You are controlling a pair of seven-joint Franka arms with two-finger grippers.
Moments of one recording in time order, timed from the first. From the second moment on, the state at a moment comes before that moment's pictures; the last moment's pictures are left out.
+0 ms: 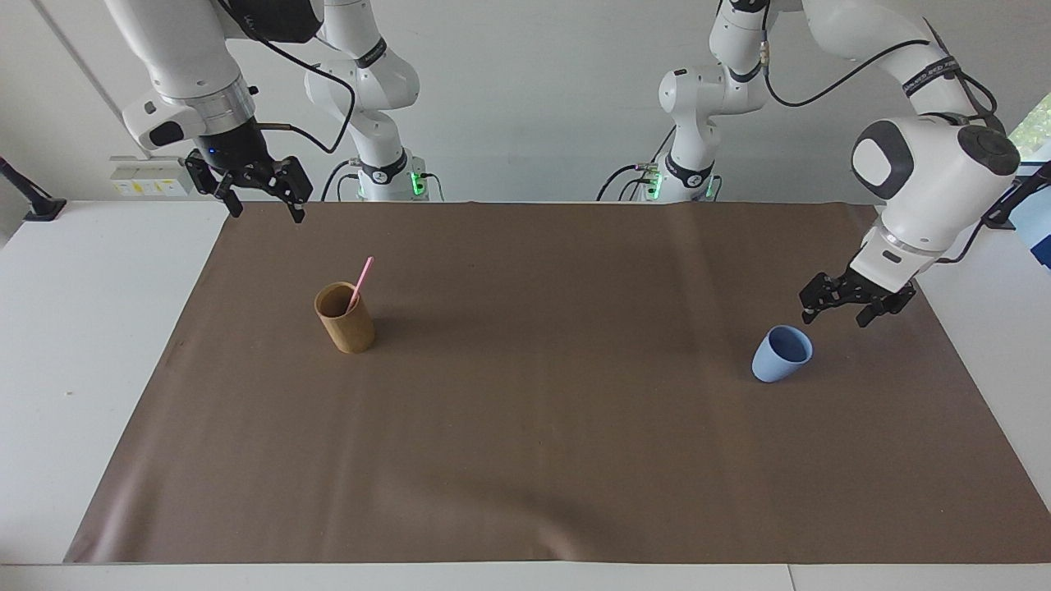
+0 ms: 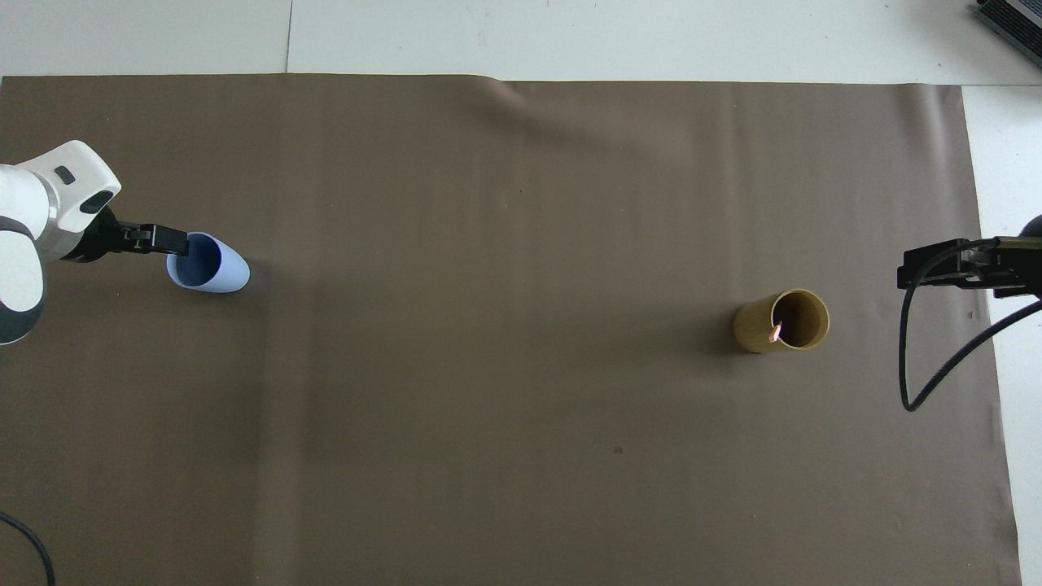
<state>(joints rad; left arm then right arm) 0.02 0.22 0.05 -1.87 -0.08 2.17 0.22 0.05 -0.07 -0.06 -1.65 -0.02 1.60 0.11</state>
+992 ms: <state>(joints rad) 0.02 0.26 0.04 -1.94 -0.16 2.21 0.25 0.05 -0.07 -0.06 -1.65 -0.02 1.61 0.11</state>
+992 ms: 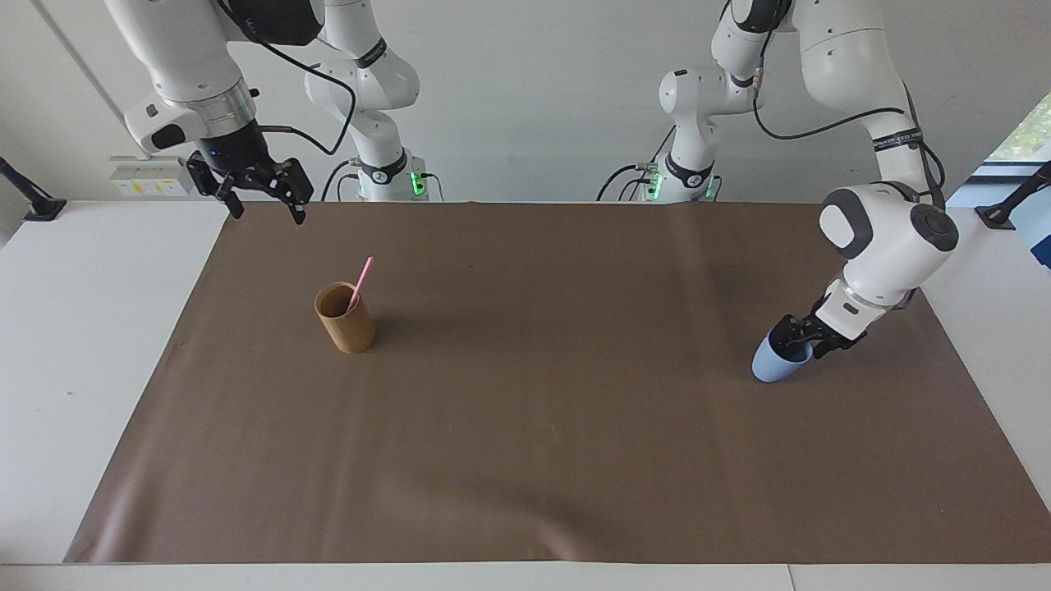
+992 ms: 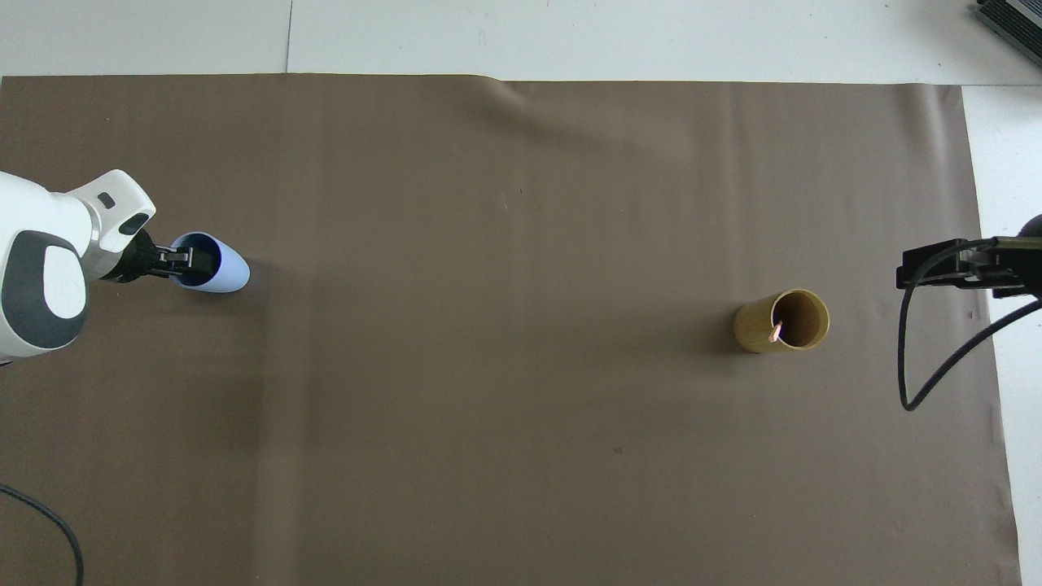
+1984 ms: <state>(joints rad) -0.03 0.22 0.02 -1.94 -0.17 2.20 0.23 0.05 -0.07 -0.06 -1.65 -0.02 1.61 0.11</state>
